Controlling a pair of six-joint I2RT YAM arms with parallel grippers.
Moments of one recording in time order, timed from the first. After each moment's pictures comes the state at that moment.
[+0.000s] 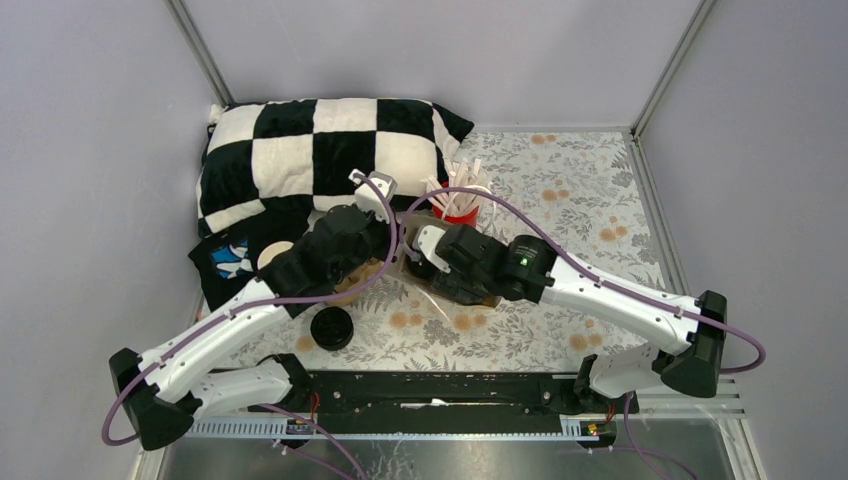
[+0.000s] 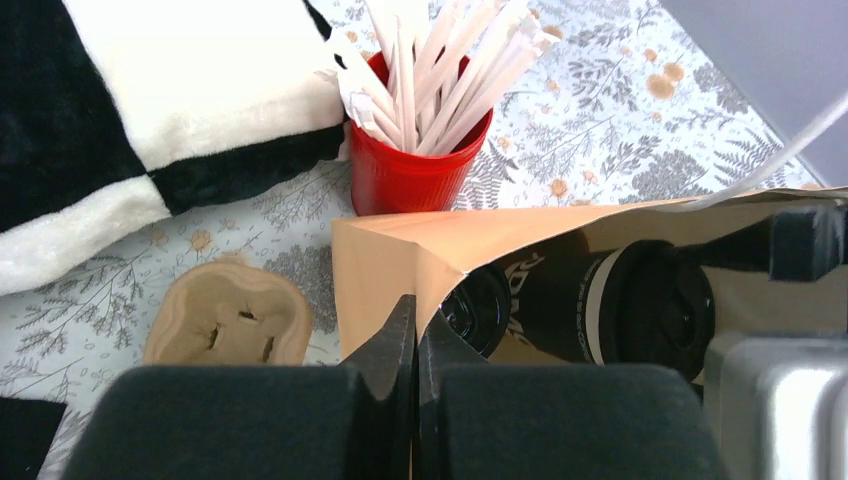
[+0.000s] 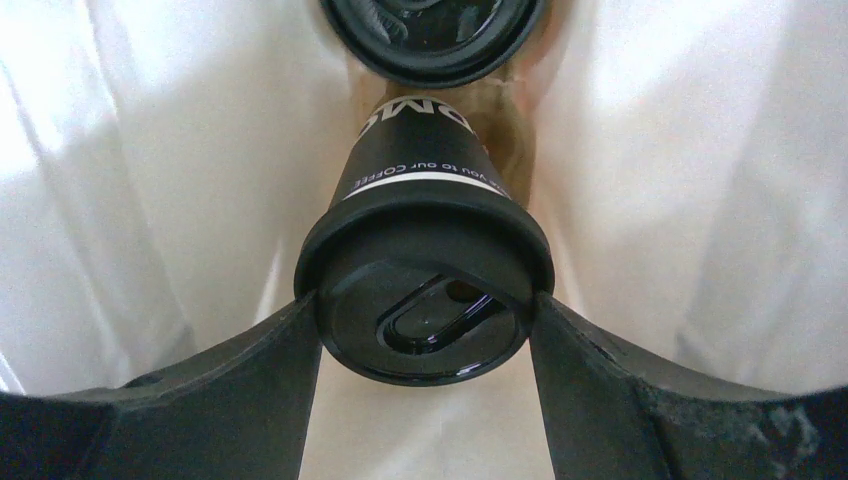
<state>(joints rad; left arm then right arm) -0.84 1.01 0.99 -0.34 -0.23 -0.27 1.10 1.37 1.32 -0.96 0.35 -0.22</state>
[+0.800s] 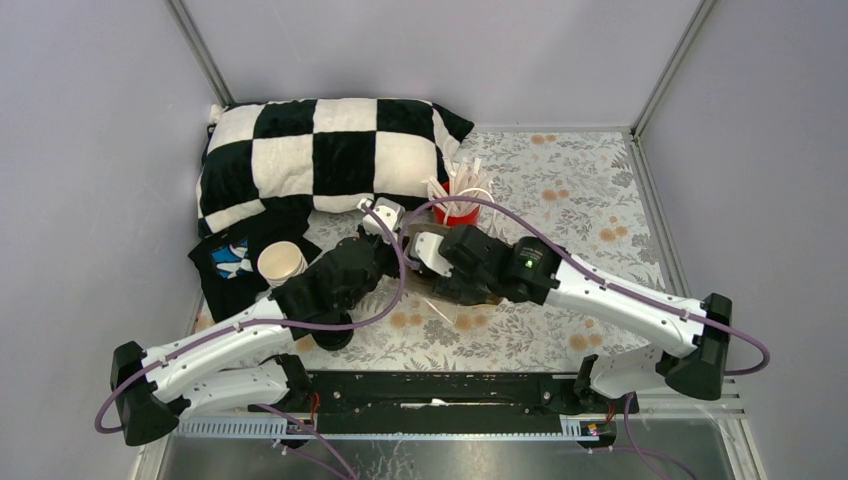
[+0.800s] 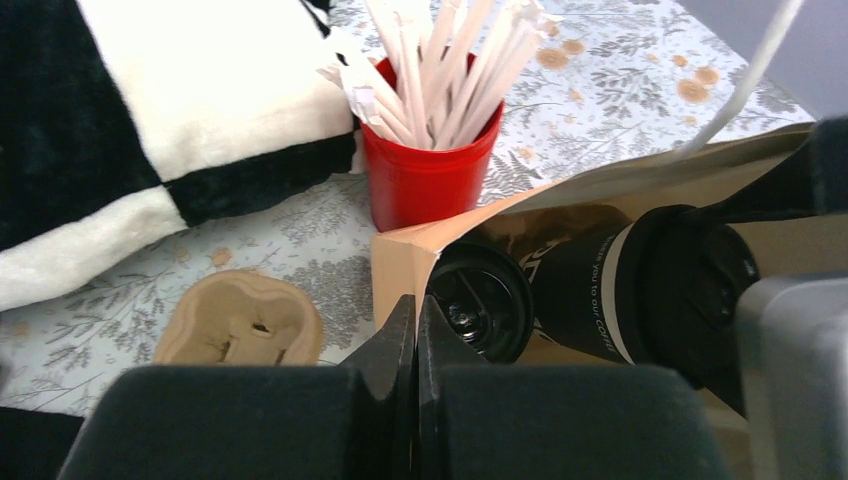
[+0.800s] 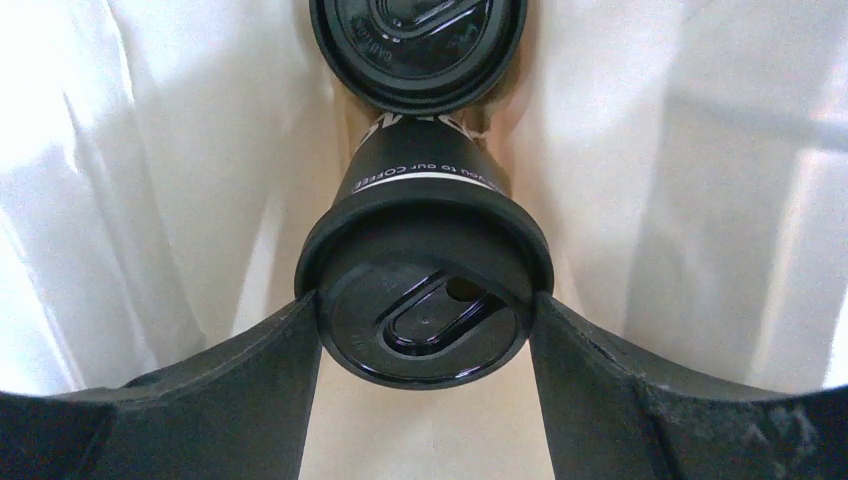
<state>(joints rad) -0.99 0.94 0.80 -0.11 -0.43 -0.20 1.10 1.32 1.26 -0.92 0.33 -0.37</state>
